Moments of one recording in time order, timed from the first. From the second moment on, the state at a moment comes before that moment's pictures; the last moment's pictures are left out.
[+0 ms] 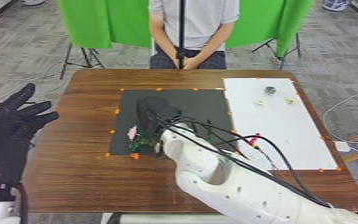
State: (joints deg) left arm 149.0 -51.1 -109.1 -140.5 43.5 24.8 26.2; right arm -60.4 -70.3 27.1 -100.2 -133.6 -4.3 32.7
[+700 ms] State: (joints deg) left arm 147.6 -50.4 -108.5 -140.0 43.5 24.6 24.8; right arm -60.6 -69.9 25.0 -97.6 -138.3 -11.3 32.8
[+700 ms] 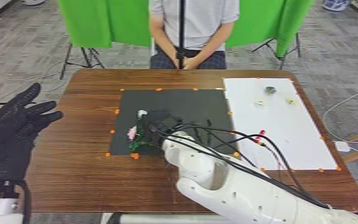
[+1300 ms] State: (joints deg) left arm 147.6 -50.4 -107.5 -140.0 43.6 24.6 24.5; right arm -60.7 -69.9 25.2 -98.3 -141.3 -9.9 33.6
